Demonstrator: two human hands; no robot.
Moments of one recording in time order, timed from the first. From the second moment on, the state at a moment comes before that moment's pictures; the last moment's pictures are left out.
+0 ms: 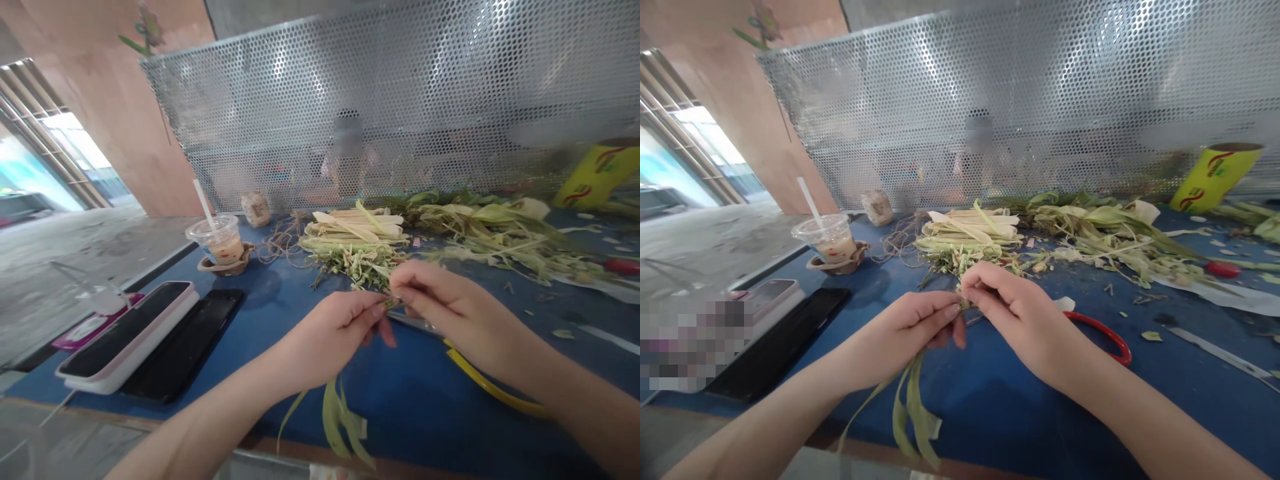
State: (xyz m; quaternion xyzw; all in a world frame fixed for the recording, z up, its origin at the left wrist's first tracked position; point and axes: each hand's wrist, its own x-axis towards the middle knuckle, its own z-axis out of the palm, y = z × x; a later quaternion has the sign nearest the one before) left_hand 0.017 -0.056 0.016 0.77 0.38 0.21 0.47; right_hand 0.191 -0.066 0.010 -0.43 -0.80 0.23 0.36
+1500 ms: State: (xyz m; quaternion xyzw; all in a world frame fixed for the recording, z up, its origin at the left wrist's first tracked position) left_hand 0.020 -0.059 0.003 0.57 0.34 0.40 0.64; right_hand 0.187 -0.076 -0.021 -0.36 -0.83 -0.13 0.41
